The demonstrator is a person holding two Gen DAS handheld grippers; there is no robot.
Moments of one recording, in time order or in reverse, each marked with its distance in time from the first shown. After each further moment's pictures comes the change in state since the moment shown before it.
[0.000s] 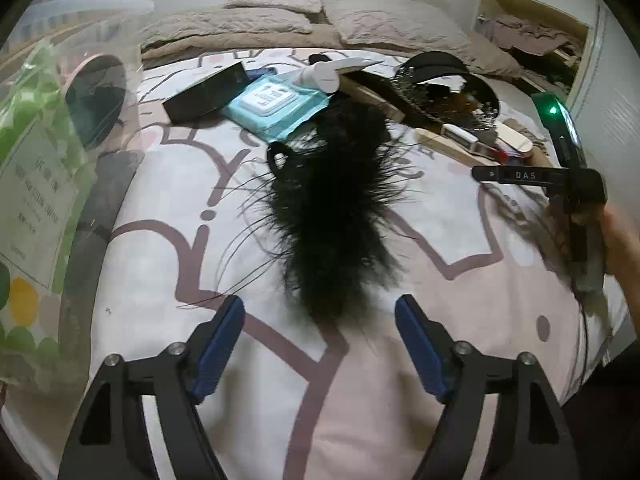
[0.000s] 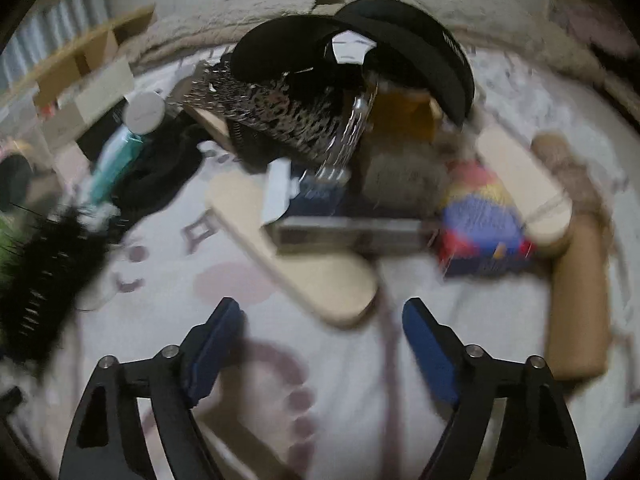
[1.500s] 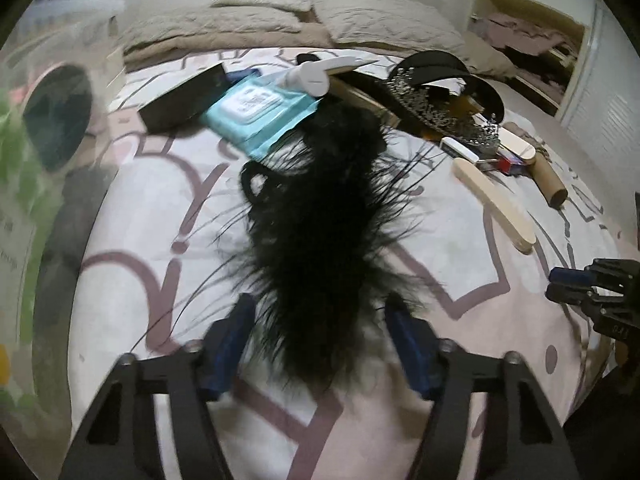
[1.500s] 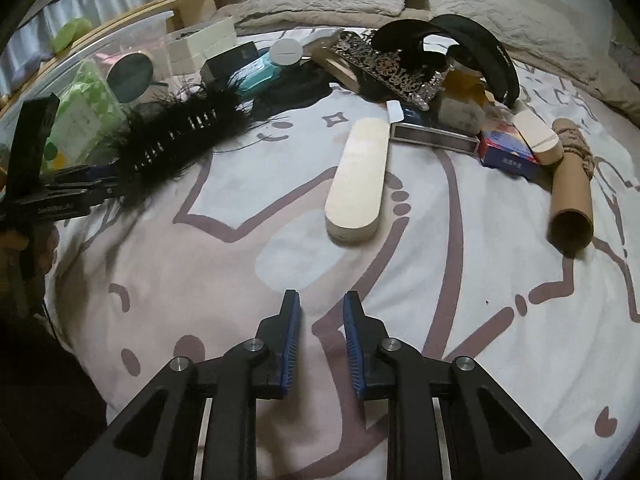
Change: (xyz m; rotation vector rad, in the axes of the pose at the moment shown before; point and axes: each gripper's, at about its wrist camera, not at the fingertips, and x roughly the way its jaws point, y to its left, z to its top) left arm 0.029 -0.007 0.027 0.029 -0.006 -0.049; right arm -0.084 0.028 -0.110 -0.168 0.012 0.222
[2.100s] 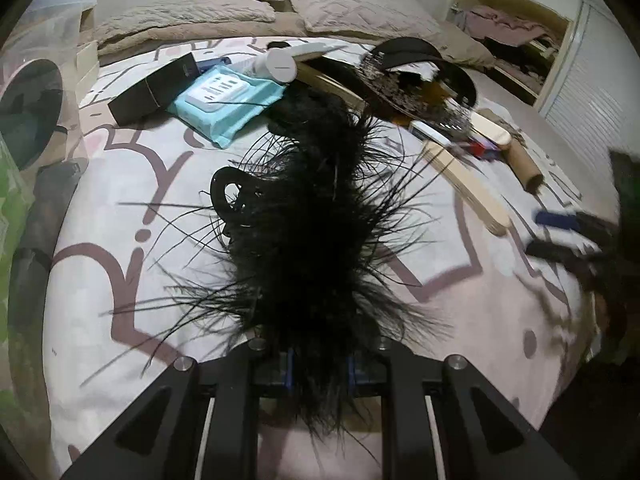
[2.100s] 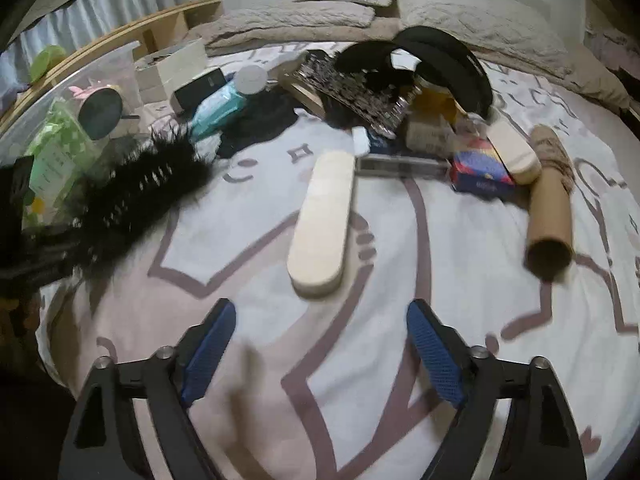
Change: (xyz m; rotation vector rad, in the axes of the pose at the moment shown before) left arm -0.004 -0.012 -0.011 0.031 0.057 -0.094; right arm 0.000 -0.015 0.031 0.041 -0.051 -0.057
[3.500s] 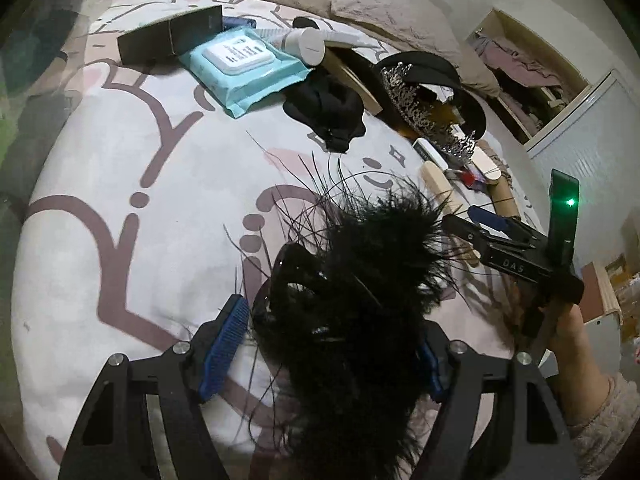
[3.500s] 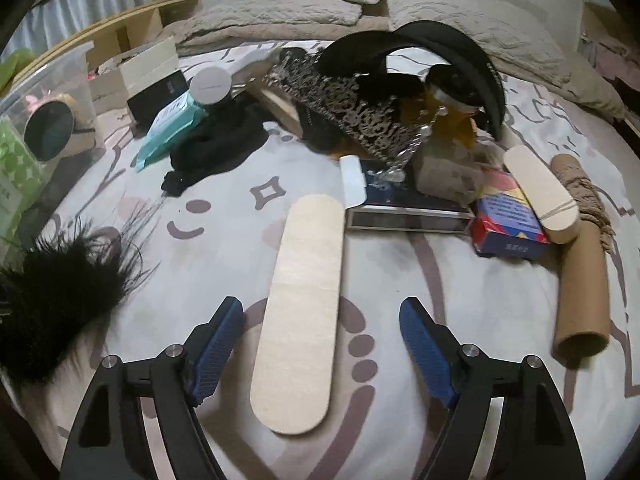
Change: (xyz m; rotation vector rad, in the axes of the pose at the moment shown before) left arm 0.004 0.039 0.012 -0.217 0.088 -0.178; right arm 0.060 -0.001 0.039 0.002 -0.002 -0.102
